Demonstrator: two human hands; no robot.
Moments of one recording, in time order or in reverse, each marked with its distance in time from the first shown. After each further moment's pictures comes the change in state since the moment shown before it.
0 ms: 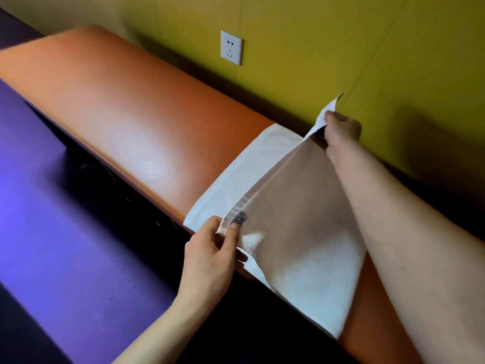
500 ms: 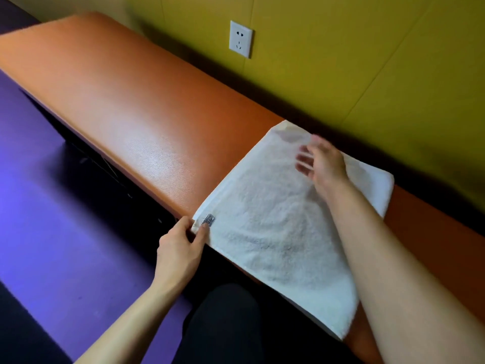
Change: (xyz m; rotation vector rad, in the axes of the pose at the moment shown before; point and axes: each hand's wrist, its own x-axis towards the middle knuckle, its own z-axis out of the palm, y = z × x) left_hand 0.068 -0.088 -0.050 0.409 0.171 -0.058; right_hand -0.054 0.056 0.003 -0.028 -0.293 0.047
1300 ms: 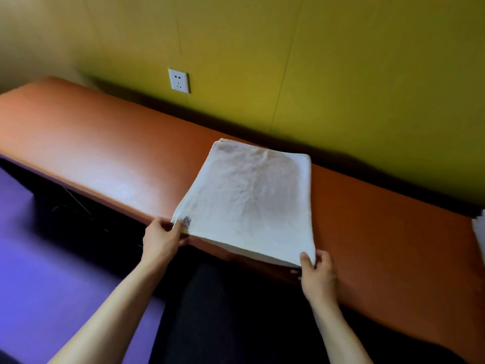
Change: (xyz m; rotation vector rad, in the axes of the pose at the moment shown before) left_hand -0.046 0.056 -0.017 -0.324 -0.138 -0.123; right_hand -0.251 0.120 -0.157 -0.374 0.440 0.135
